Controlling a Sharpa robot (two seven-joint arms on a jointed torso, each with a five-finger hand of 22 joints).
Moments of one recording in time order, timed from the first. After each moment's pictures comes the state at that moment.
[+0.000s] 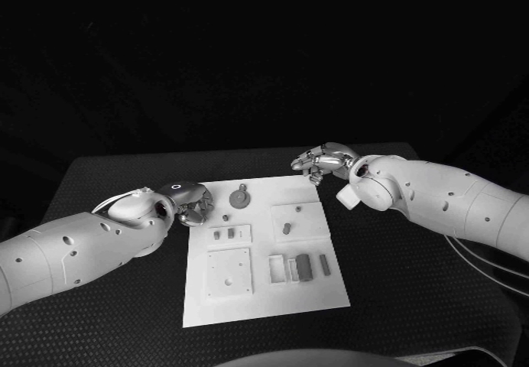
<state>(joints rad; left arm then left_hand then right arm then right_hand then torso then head) 1.20 -0.67 -0.19 1.20 -1.55 -0.25 -0.05 1.20 -0.16 0.63 -0.21 0.07 0.89 0.16 0.28 0.47 1.23 0.07 0.07 0.38 1.12 -0.04 1.30 0.68 0.03 1.32 -0.15 0.59 1.31 1.16 -0.68 0.00 1.08 -0.54 -0.06 0.13 0.98 -0.07 0.56 -0.27 0.05 0.86 0.16 0.19 0.62 0.93 0.06 0.92 0.64 1.10 -0.05 1.27 0.83 0.24 1.09 0.00 0.88 1.31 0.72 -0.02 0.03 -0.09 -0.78</state>
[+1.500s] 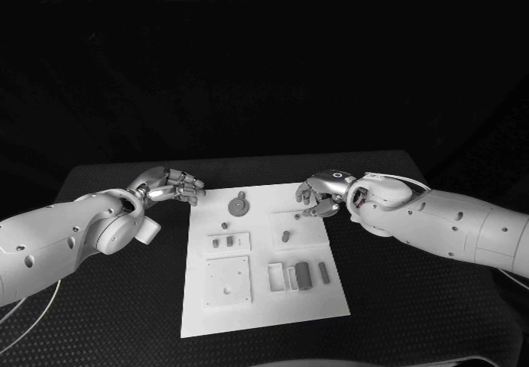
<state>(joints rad) 1.21 -0.78 -0.11 1.20 -0.50 -0.11 0.22 1.07 -0.14 0.45 -0.29 0.05 0.80 0.17 0.28 0.51 1.02 0.13 0.06 0.30 0.86 0.11 0.63 0.45 0.07 0.97 0.02 0.07 0.92 1.14 -0.75 -0.05 1.24 -1.65 -0.23 0.09 1.09 -0.14 0.59 -0.25 0.05 0.84 0.19 0.21 0.61 1.06 0.09 0.34 0.27 1.23 -0.03 1.13 0.75 0.20 1.19 -0.02 0.80 1.29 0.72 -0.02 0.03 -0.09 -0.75</state>
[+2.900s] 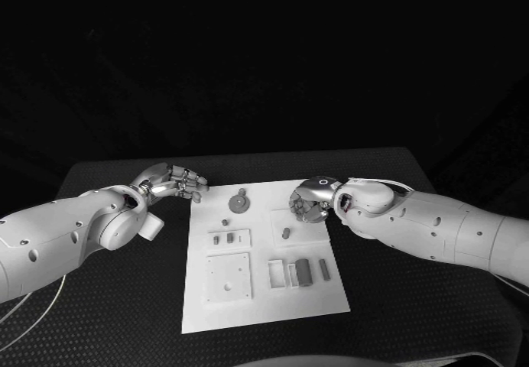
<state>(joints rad) 1.21 -0.78 -0.11 1.20 -0.47 -0.10 0.22 1.06 -0.13 0.44 -0.28 0.05 0.81 0.18 0.29 0.51 1.05 0.15 0.07 0.28 0.87 0.12 0.60 0.47 0.05 0.98 0.01 0.07 0.91 1.11 -0.67 -0.05 1.19 -1.75 -0.18 0.08 1.12 -0.08 0.60 -0.28 0.05 0.94 0.14 0.26 0.60 1.18 0.06 0.30 0.27 1.25 -0.05 1.12 0.77 0.20 1.20 -0.02 0.80 1.31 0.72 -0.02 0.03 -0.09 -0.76</state>
